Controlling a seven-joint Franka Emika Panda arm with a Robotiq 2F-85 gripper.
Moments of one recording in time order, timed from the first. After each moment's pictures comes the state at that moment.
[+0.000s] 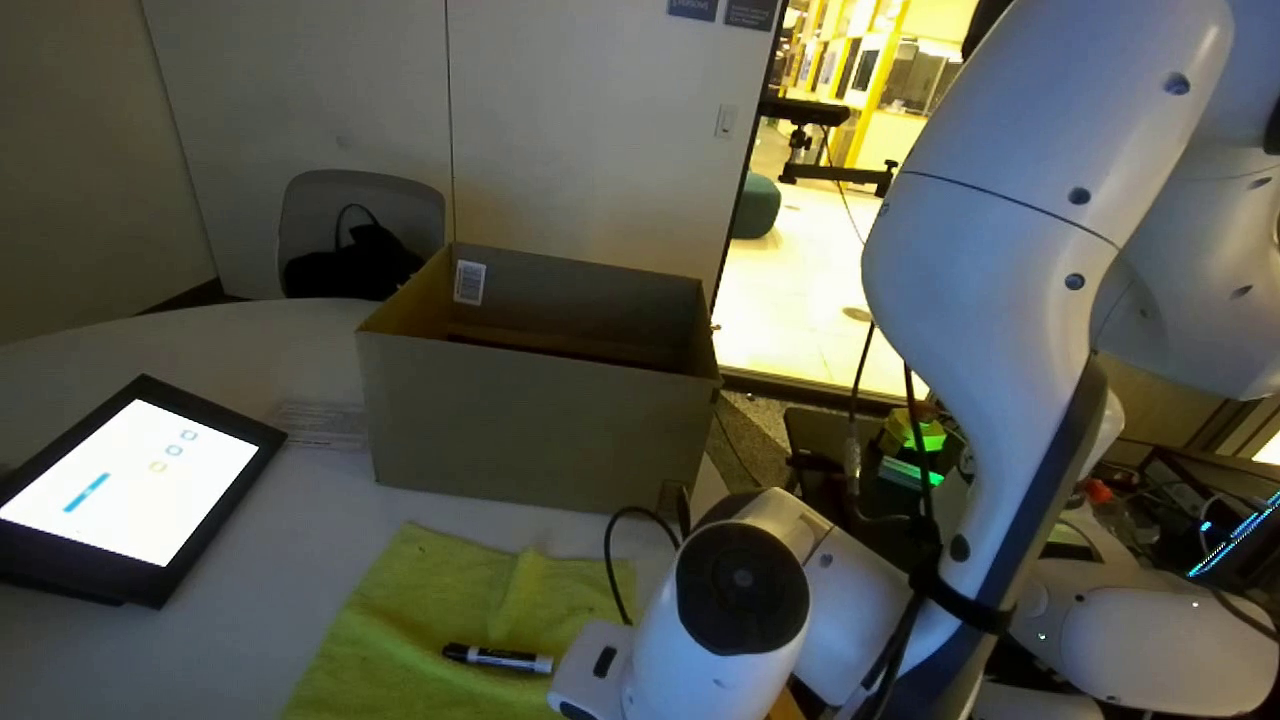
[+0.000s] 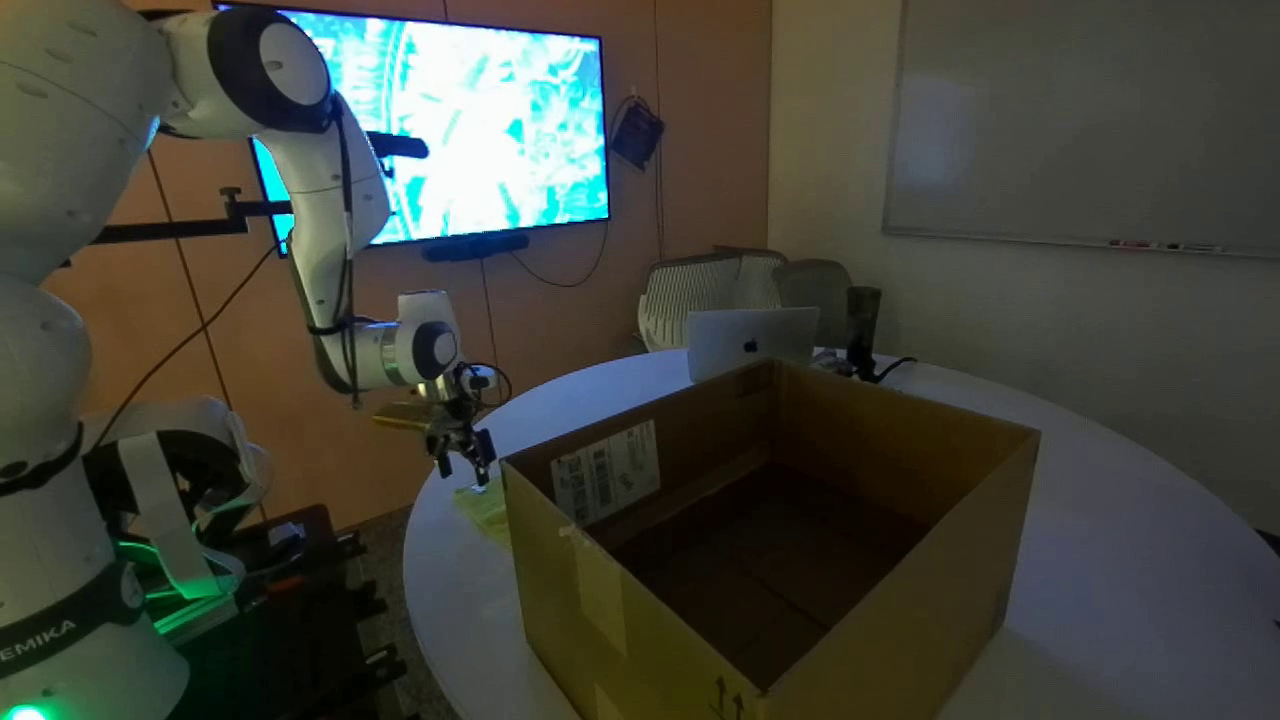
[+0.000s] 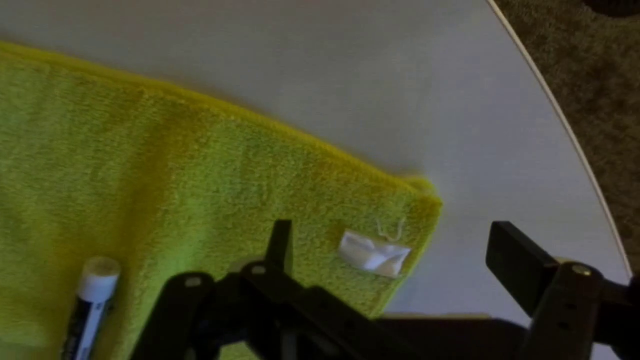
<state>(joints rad) 0.67 0.67 0.02 -2.20 -0.31 2.87 0.44</state>
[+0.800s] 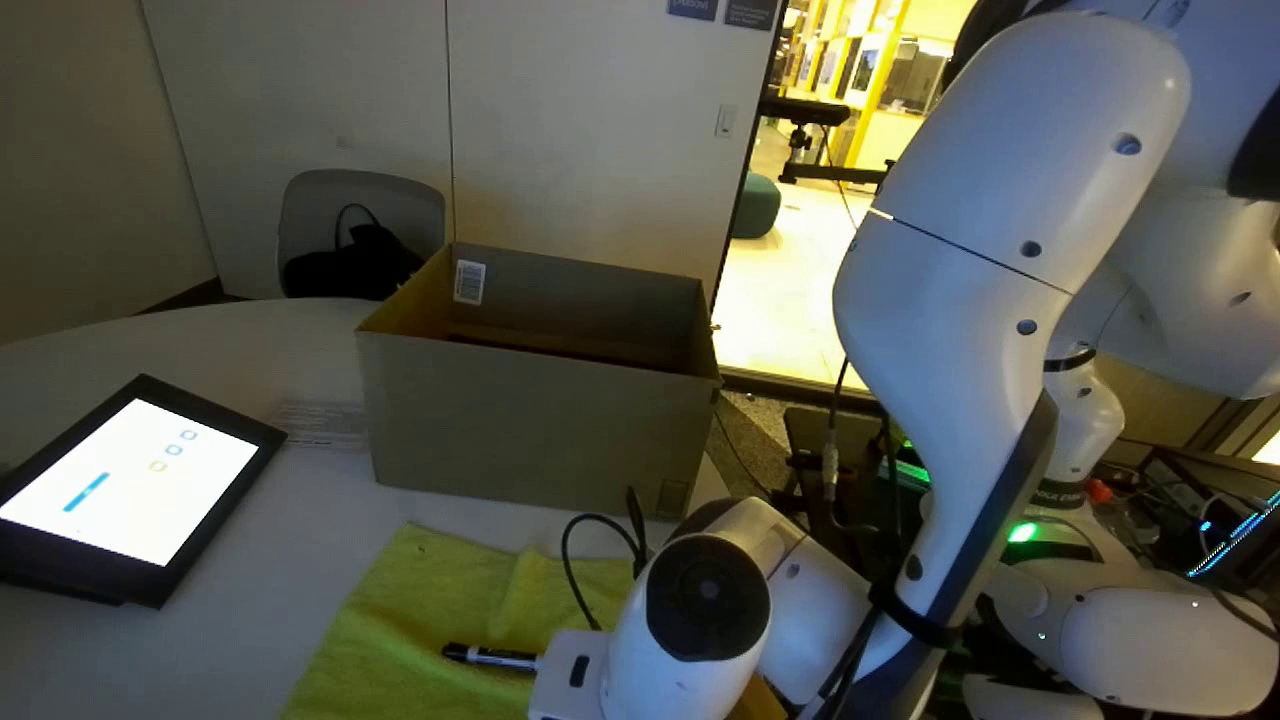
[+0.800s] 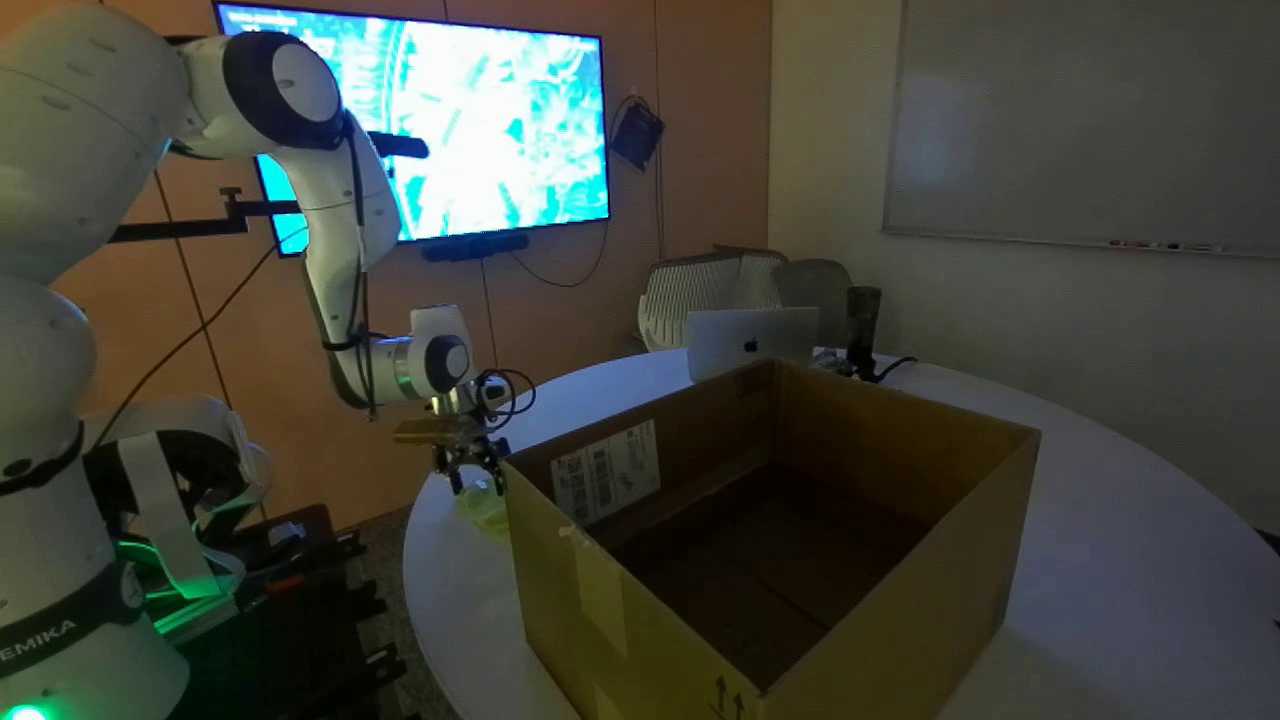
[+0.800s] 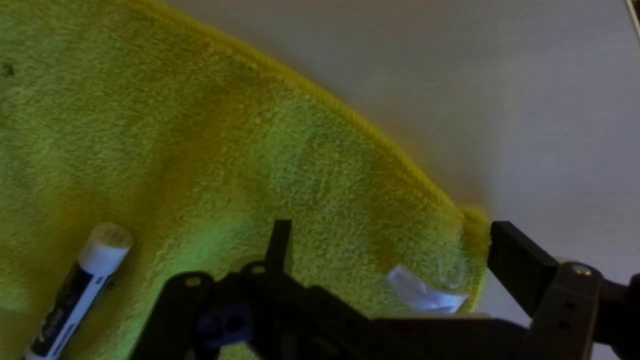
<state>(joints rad) 0.70 0.73 -0.05 -2.15 -0.31 2.88 0.23</state>
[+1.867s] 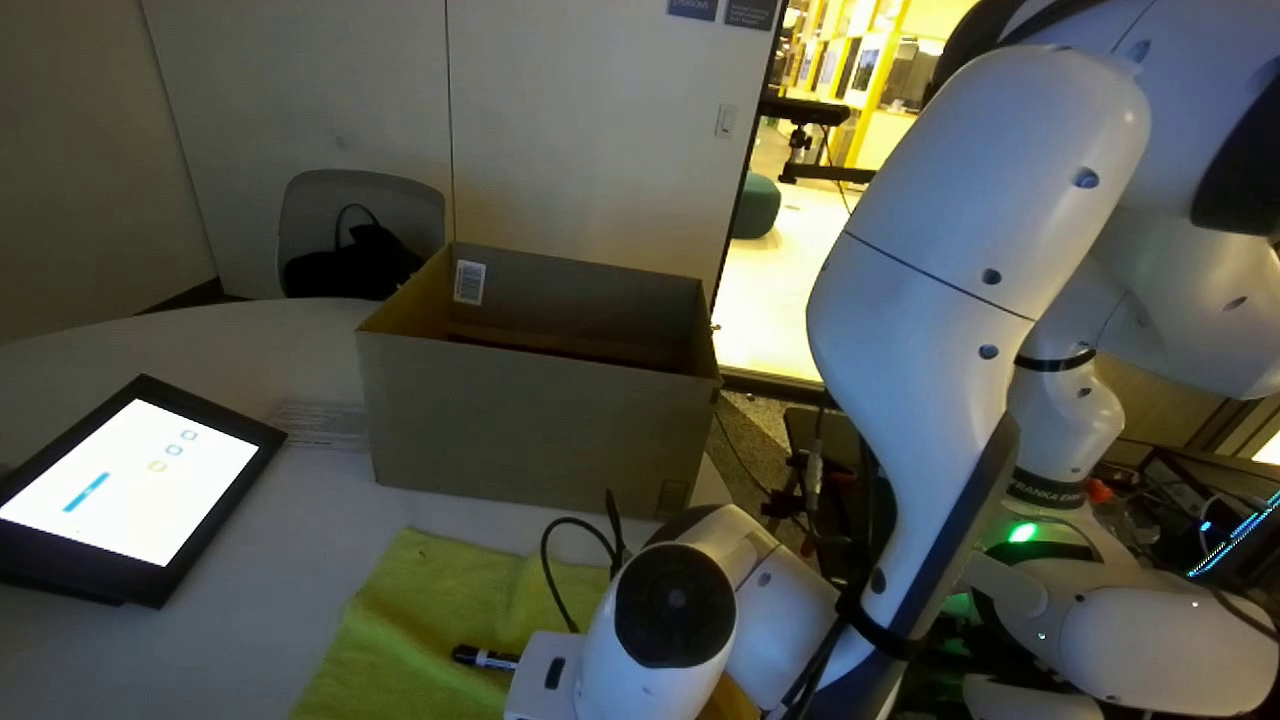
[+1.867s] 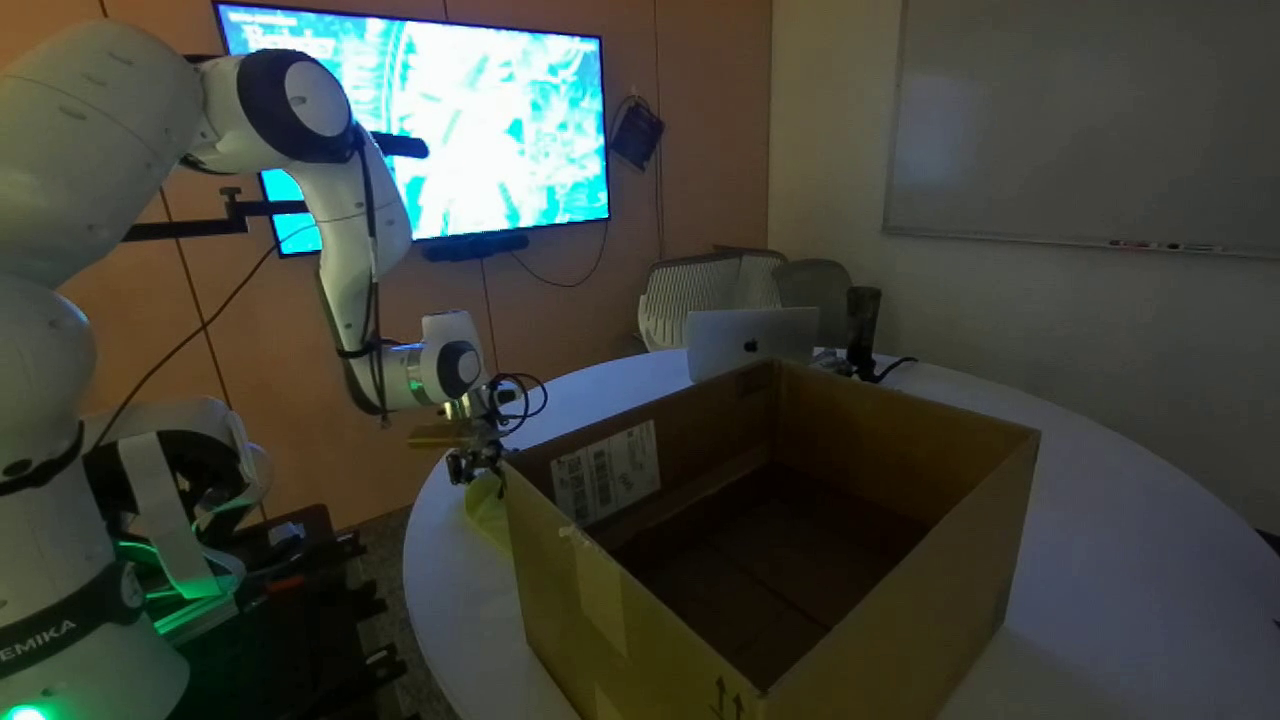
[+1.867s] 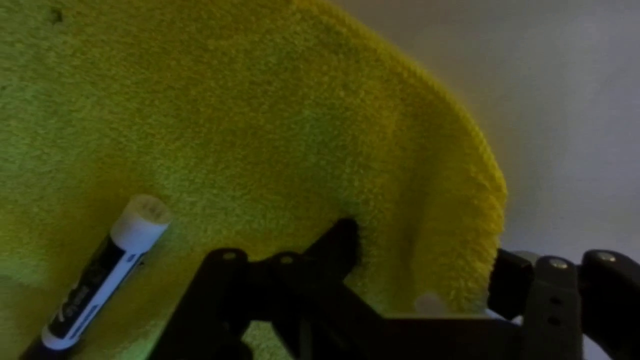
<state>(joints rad) 0.70 0.79 -0.07 -2.09 -0.31 2.88 0.21</state>
